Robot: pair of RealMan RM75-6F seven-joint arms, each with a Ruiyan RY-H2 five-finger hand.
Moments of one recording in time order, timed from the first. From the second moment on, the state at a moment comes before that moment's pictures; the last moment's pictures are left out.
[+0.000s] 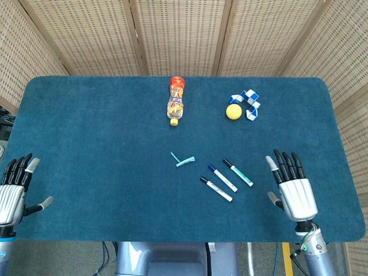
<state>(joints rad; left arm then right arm) -0.11 -1.28 -0.01 -1.45 1.55 1.62 -0.04 0.28 -1.33 0.03 -1.69 -1.59 1.56 -0.43</state>
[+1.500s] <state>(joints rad) -0.12 -1.31 -0.05 -1.41 1.52 1.54 -0.02 1.02 -1.88 0.28 -1.20 -0.84 0.96 -0.85</state>
